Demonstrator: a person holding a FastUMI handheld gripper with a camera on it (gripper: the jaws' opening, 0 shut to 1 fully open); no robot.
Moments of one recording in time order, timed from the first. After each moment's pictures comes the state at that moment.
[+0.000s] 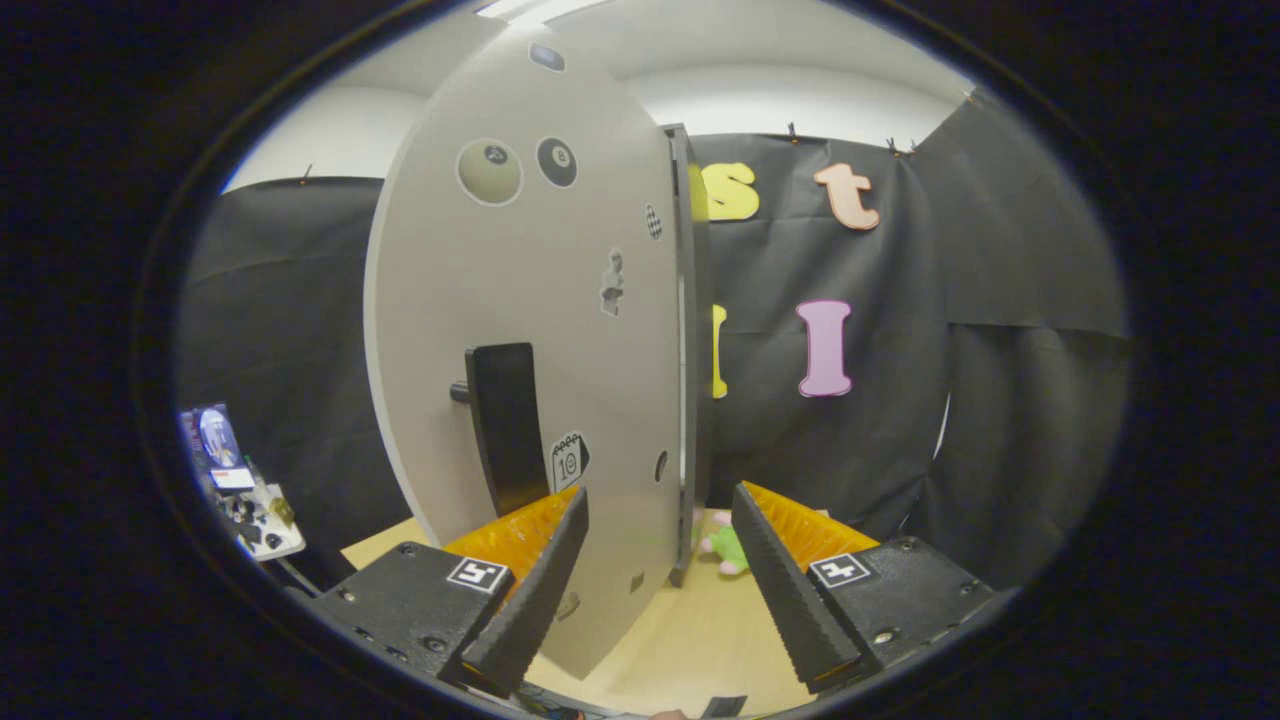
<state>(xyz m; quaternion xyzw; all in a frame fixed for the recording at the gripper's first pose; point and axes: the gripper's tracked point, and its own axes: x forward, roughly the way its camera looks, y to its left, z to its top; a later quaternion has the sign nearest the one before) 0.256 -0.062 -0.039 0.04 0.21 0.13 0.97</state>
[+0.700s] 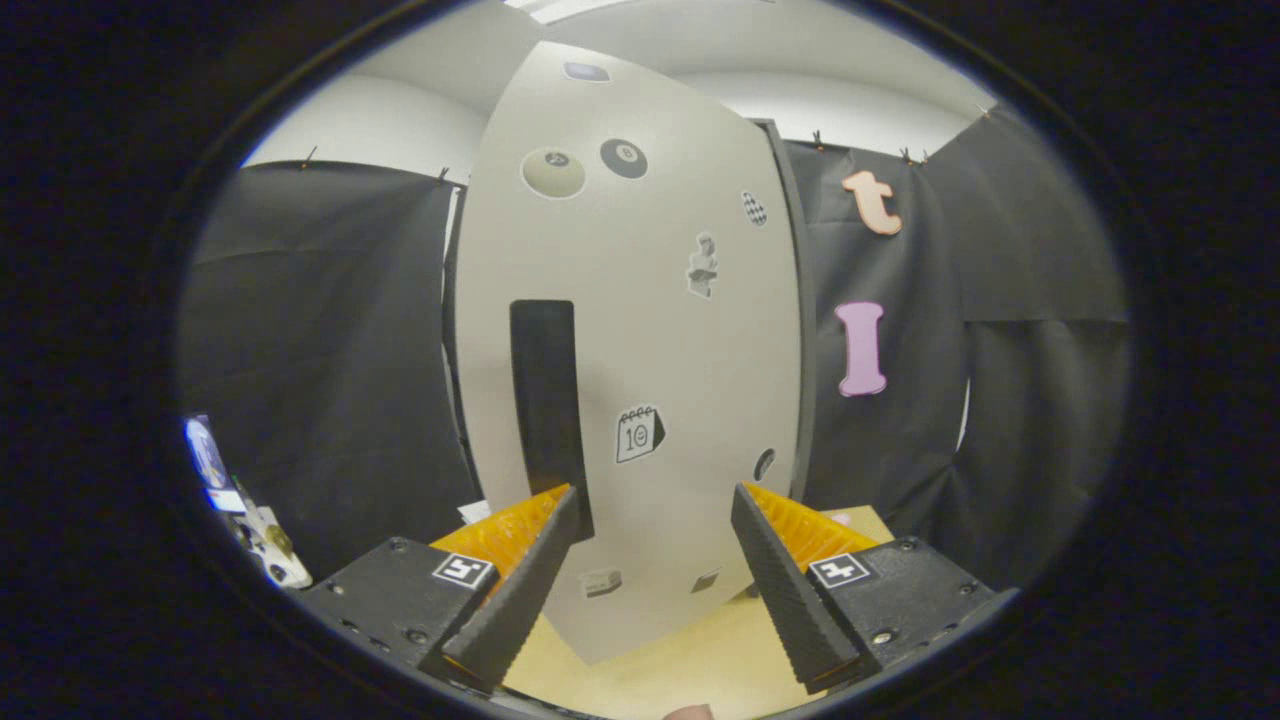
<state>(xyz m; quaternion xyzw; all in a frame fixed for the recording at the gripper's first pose) 0.270 0.106 -0.073 0.06 0.20 0.10 0.97</state>
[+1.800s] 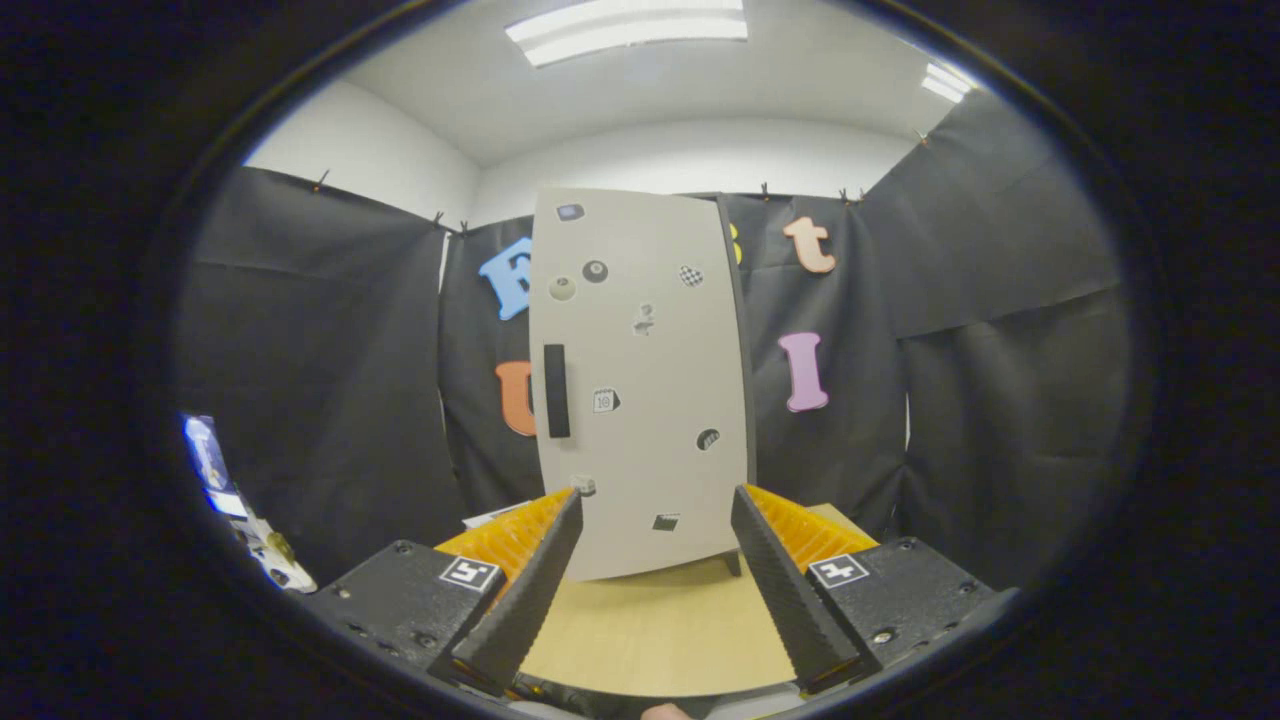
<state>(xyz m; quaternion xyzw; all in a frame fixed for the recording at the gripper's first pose) 0.096 0.095 -0.047 0.06 0.10 0.05 0.99</state>
